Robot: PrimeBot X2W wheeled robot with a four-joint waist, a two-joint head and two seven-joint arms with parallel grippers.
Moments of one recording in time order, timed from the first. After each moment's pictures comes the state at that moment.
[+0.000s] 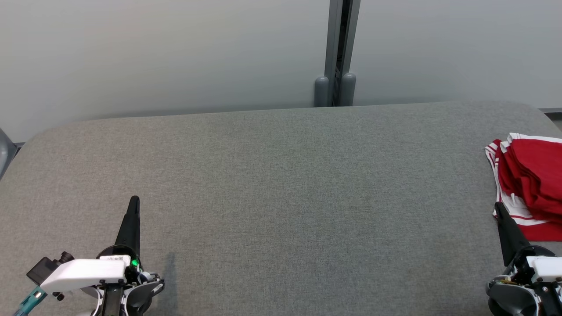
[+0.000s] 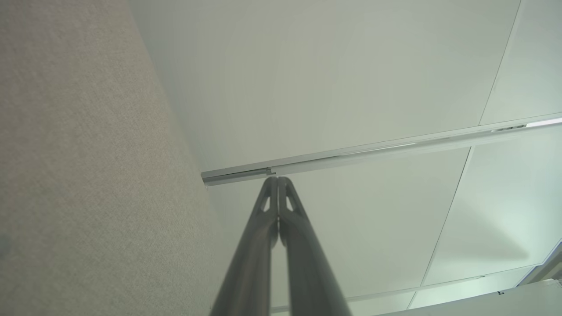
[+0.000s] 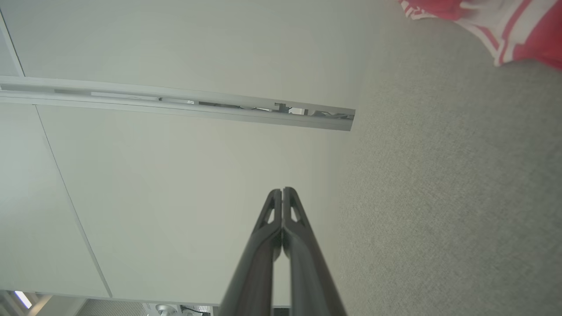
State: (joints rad) left arm -0.11 0.07 -0.02 0.25 -1.58 -0.12 0.00; right arm -0.10 -0.04 -0.19 0.24 1.51 0.13 0.16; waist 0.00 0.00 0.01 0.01
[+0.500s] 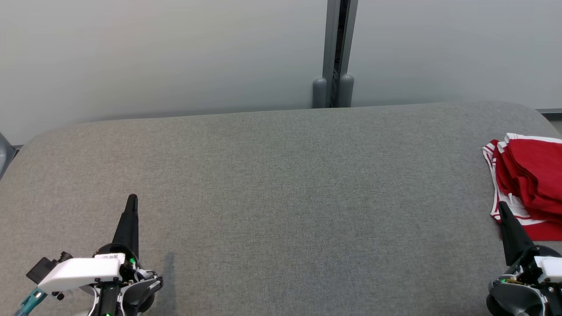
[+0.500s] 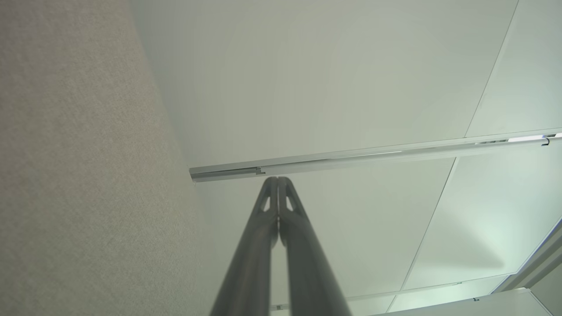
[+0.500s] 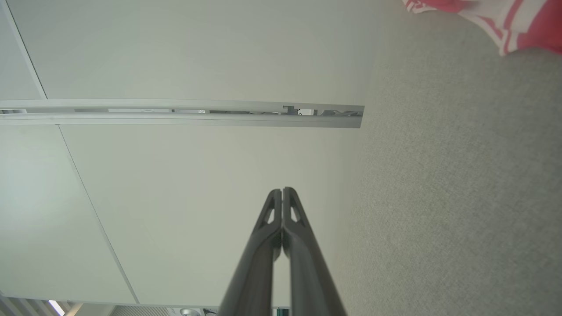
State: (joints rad) left arm -0.12 0.07 -0.01 0.26 -1.65 -0.13 0.02; right arm -0.10 -0.05 -0.21 0.24 1.60 0.13 0.18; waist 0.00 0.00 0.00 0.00
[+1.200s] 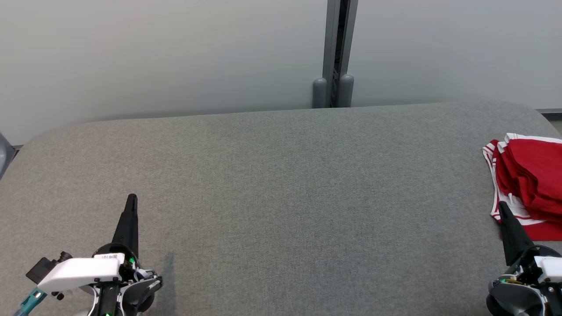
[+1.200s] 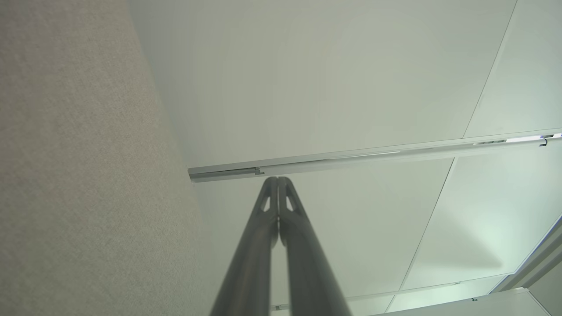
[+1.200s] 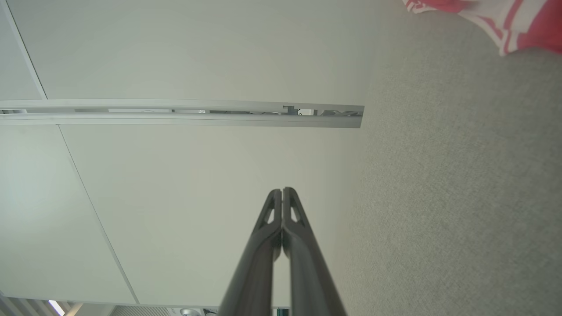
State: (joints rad) left arm -0.12 0.07 0.00 0.26 -1.65 -0.13 0.03; right arm -0.10 -0.05 -0.21 0.24 1.60 0.13 0.18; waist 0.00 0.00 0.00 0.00
